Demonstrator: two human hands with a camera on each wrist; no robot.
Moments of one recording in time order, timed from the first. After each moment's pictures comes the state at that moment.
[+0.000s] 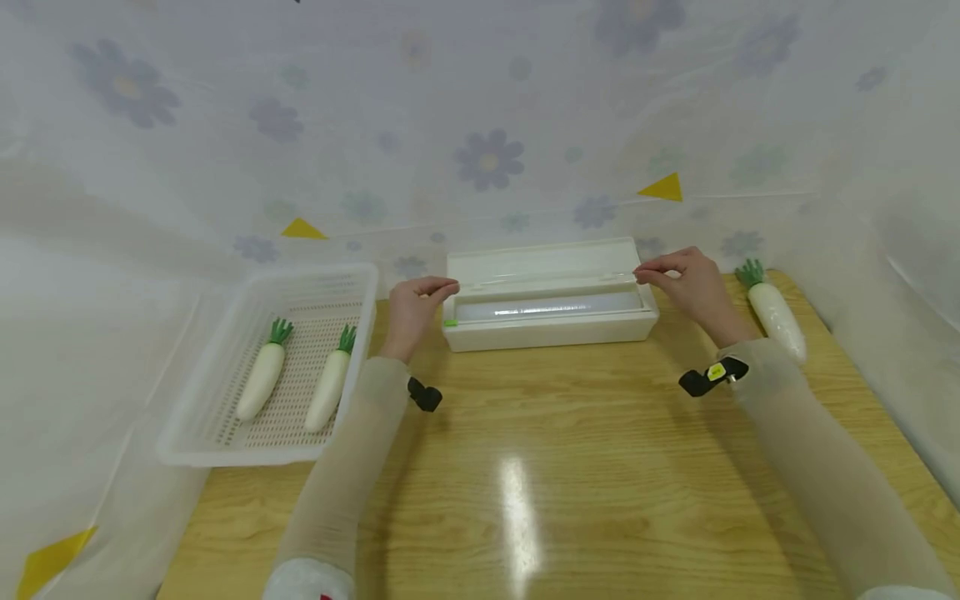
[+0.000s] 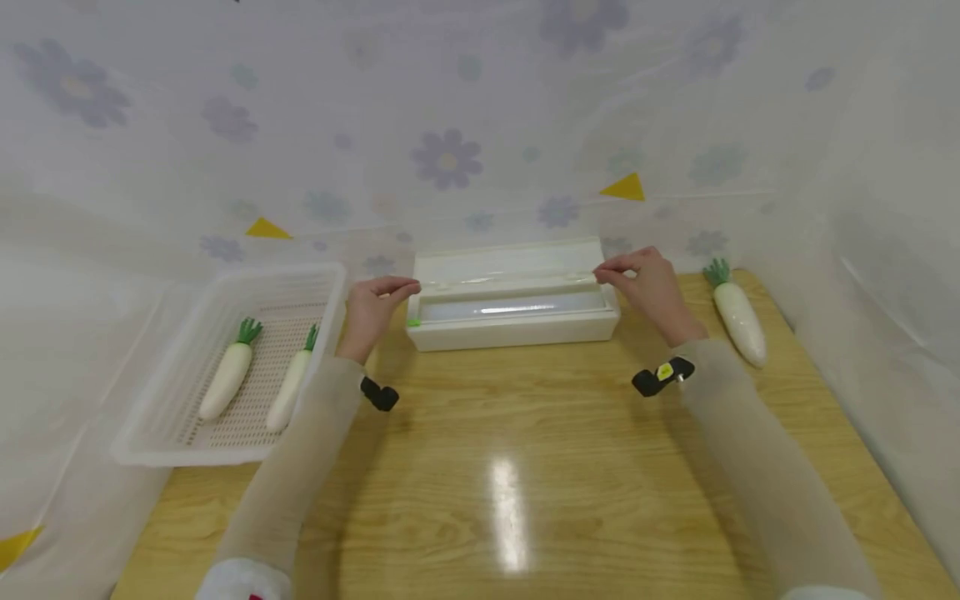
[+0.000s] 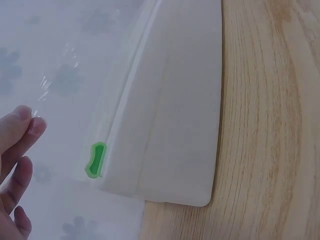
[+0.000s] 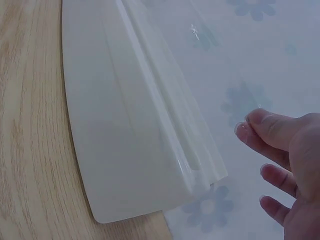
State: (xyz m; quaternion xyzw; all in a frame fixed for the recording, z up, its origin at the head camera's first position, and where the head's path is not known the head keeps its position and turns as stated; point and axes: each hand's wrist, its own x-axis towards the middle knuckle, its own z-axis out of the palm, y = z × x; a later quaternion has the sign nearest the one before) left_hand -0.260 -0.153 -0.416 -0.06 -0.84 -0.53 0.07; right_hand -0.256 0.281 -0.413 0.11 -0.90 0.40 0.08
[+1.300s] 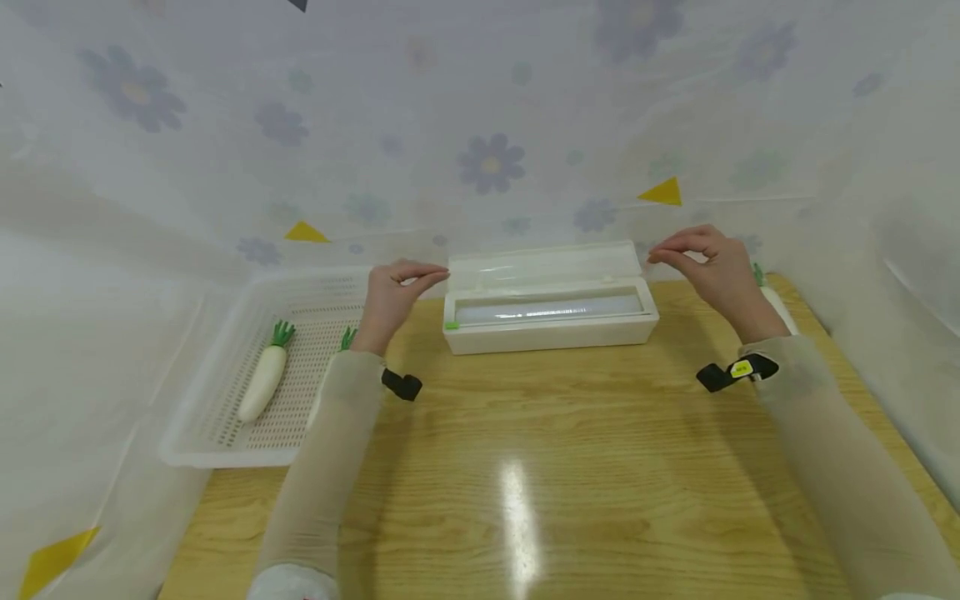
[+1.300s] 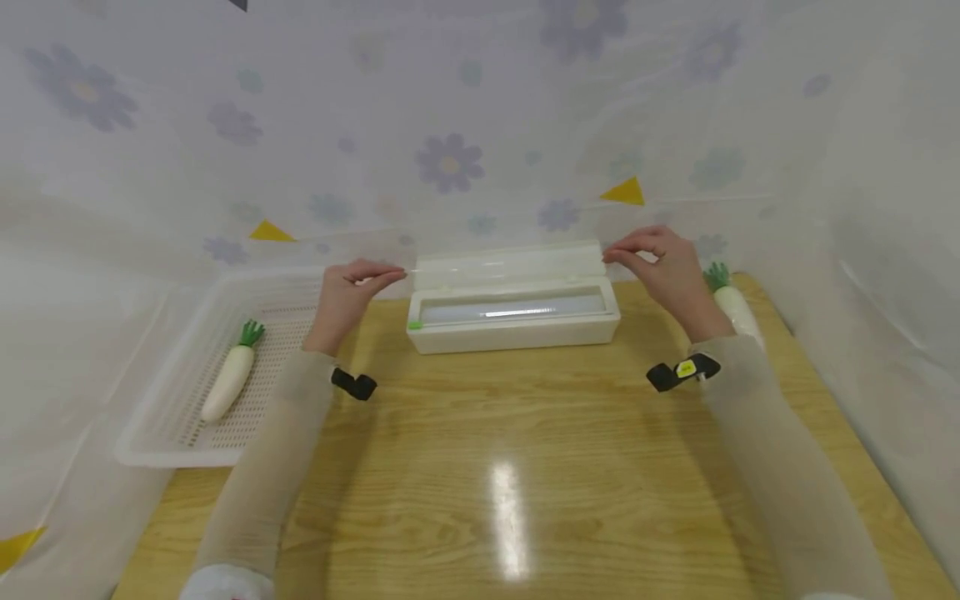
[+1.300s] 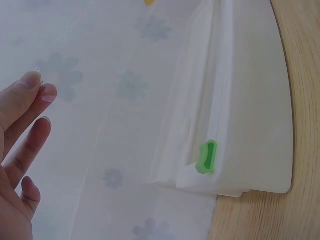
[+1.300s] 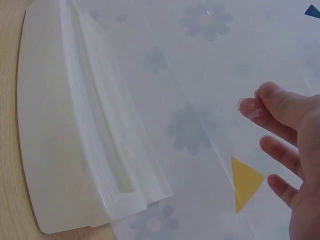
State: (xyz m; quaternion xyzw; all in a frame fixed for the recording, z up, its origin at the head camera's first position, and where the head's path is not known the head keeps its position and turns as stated) left_hand -0.255 -0.174 -0.370 -0.14 -0.83 -0.53 0.08; right_hand -0.246 0.289 -0.378 0.15 -0.87 0.44 0.17
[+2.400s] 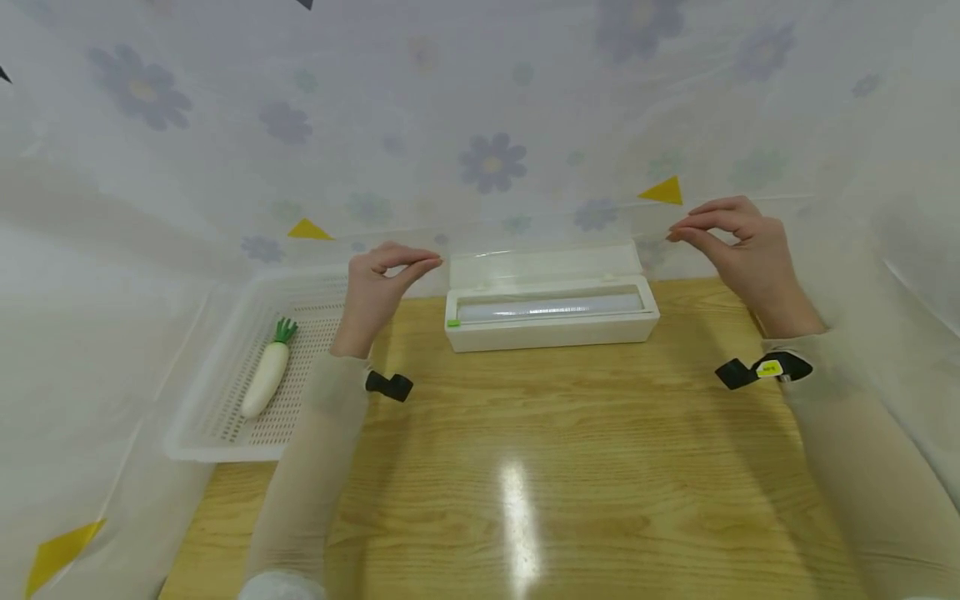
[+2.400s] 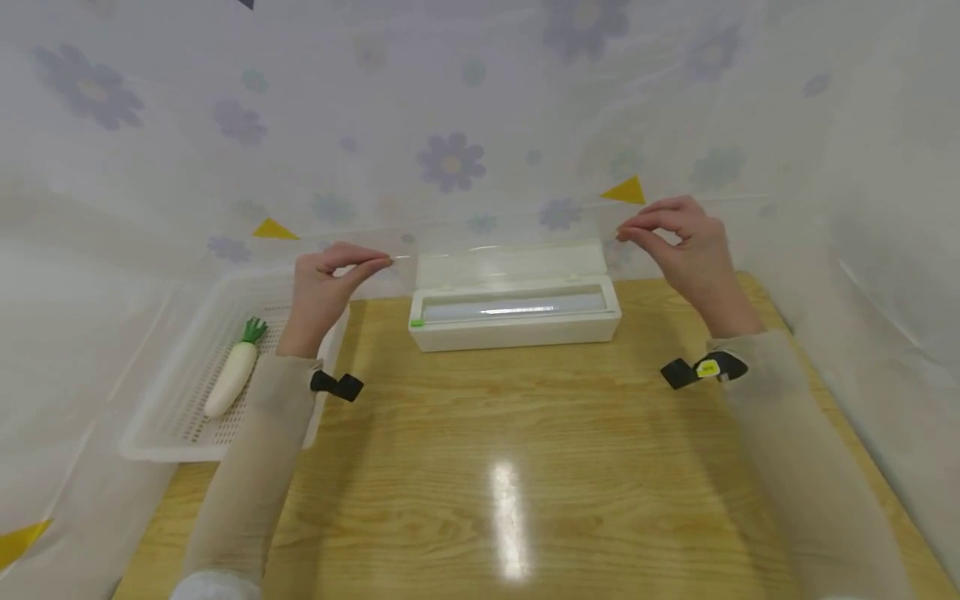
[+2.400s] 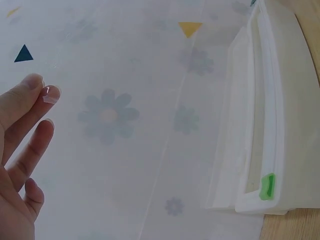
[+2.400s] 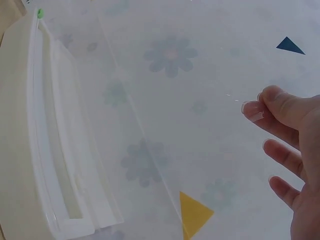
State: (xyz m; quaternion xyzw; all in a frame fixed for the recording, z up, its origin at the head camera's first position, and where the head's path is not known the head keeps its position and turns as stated) left_hand -0.231 -0.172 -0.327 -0.22 -0.80 -0.53 0.17; right_hand -0.229 0.286 -0.334 0.22 -0.82 0.43 0.30
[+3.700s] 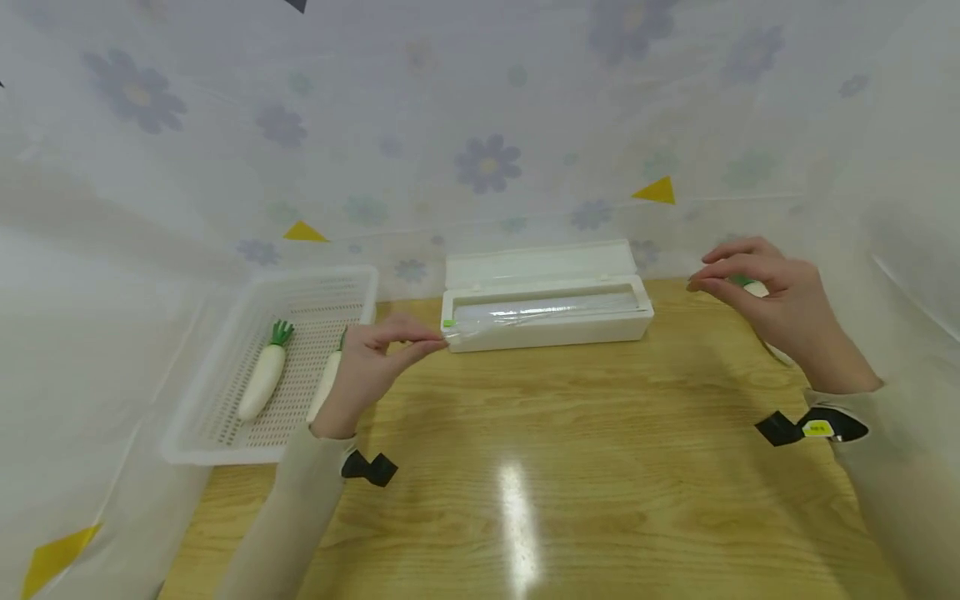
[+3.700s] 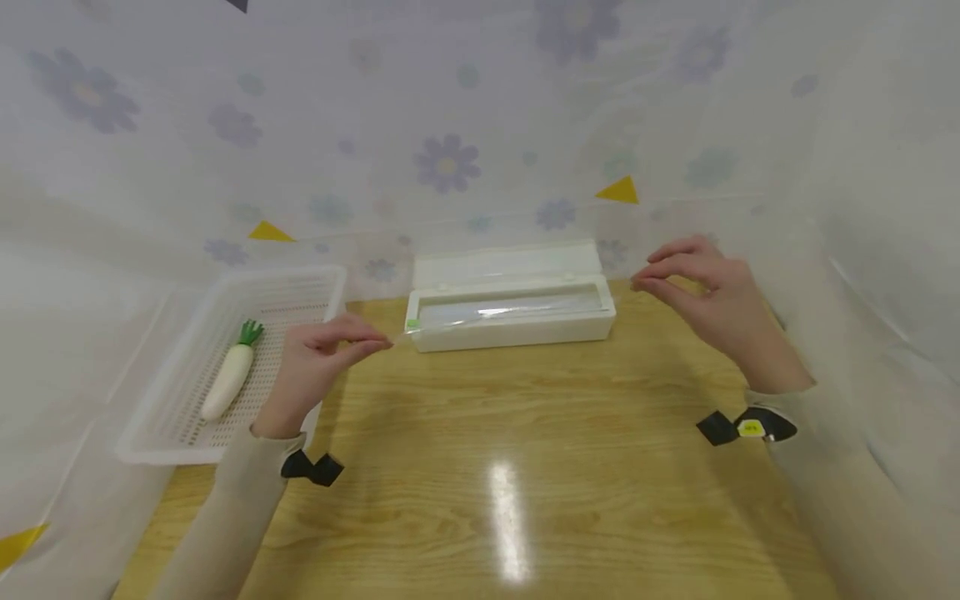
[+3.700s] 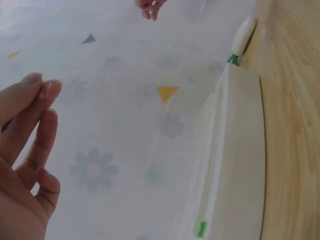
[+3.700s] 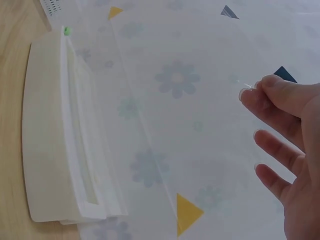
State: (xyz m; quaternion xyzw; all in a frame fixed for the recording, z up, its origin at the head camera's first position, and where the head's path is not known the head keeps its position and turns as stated) left_hand -0.153 -0.174 -0.347 -0.31 -0.75 -0.58 0.09; right_hand -0.166 0.304 -0.338 0.28 -0.83 0.42 0.25
